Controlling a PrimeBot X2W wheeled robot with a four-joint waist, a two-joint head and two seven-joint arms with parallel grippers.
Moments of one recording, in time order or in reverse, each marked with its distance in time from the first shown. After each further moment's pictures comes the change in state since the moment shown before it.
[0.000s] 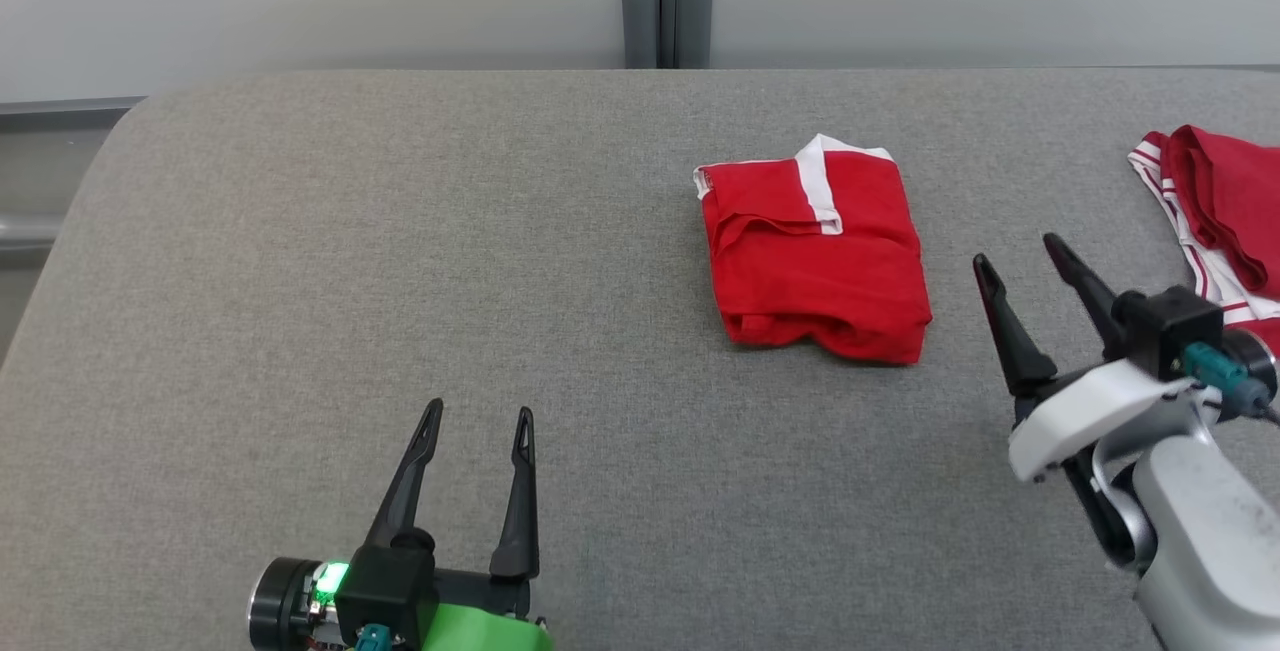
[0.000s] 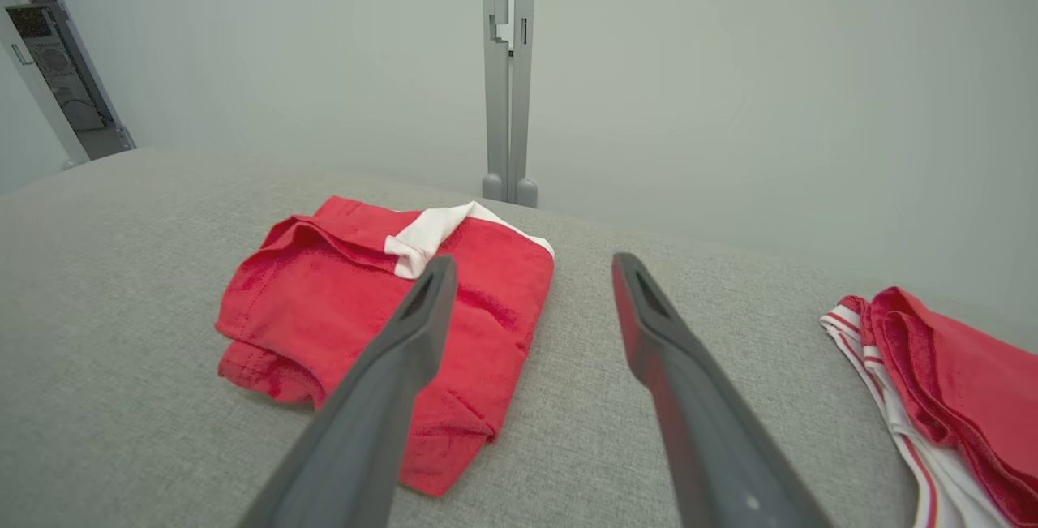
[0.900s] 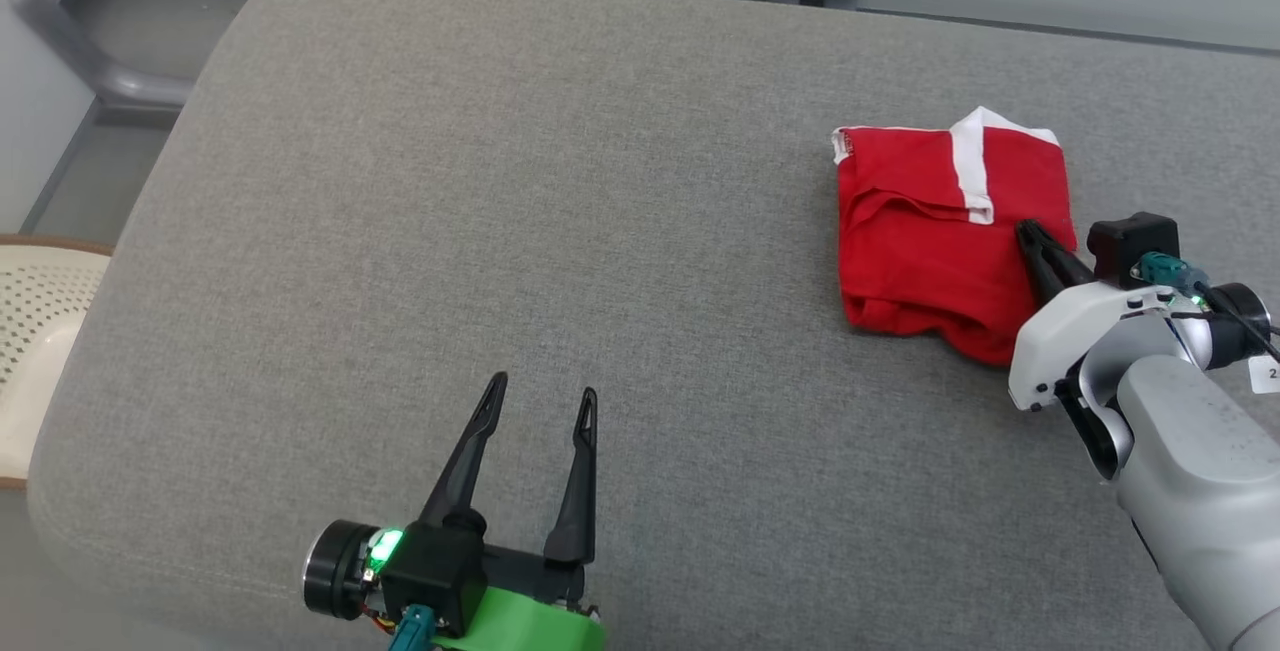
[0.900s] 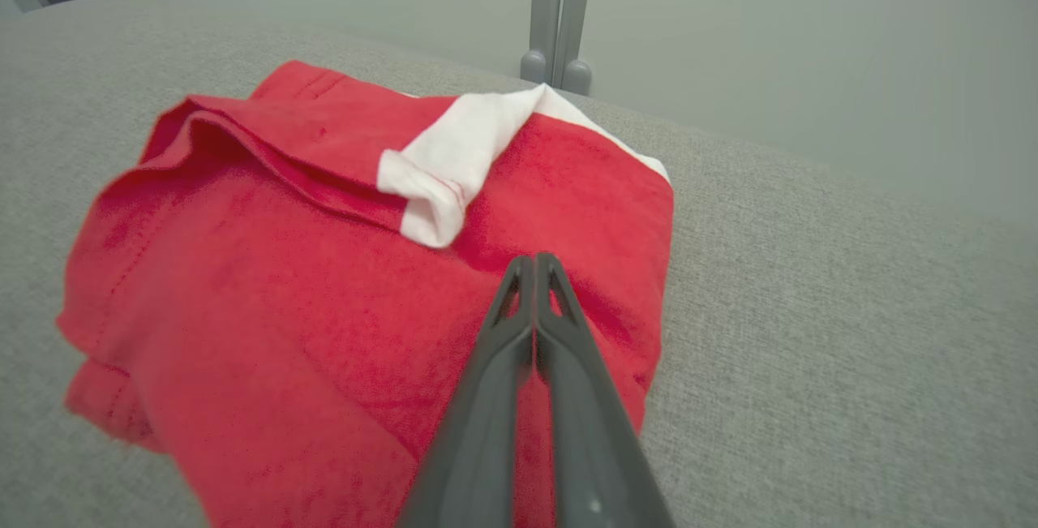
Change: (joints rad) left arm -0.055 0.000 -0.096 -0.008 -0.051 -0.008 0.000; right arm -0.286 0.067 0.049 0.480 -0.043 0.000 0.028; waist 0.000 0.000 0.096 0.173
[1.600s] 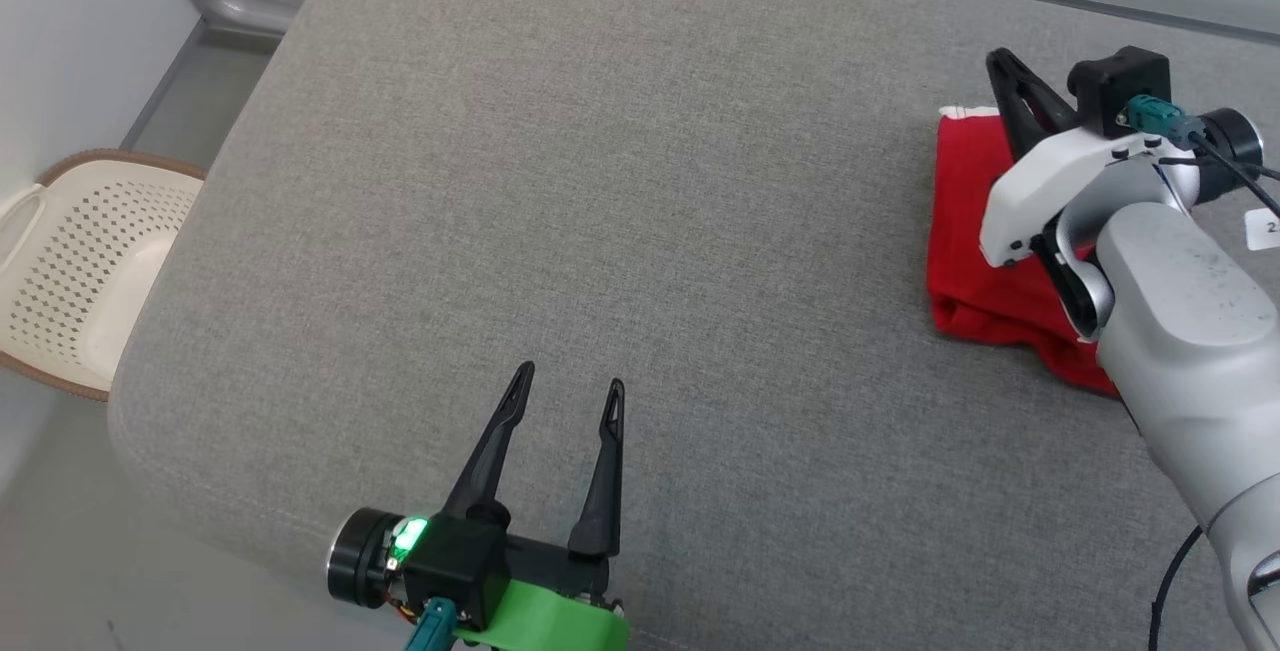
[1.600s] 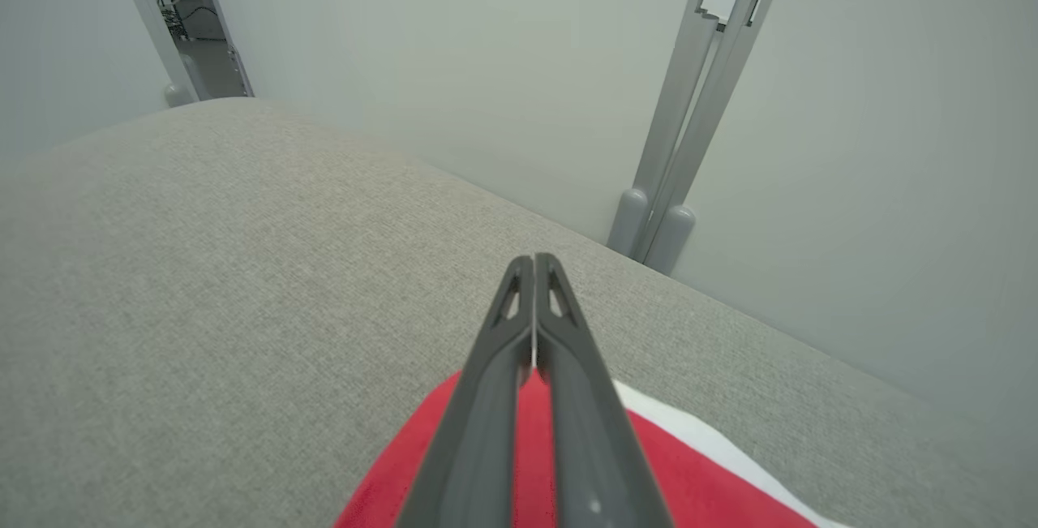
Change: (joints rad) left arm -0.030 0.000 -0.058 -0.003 -0.024 0.022 0.000; right arm -0.263 0.007 0.129 0.053 0.031 0.000 -0.027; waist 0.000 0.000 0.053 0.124
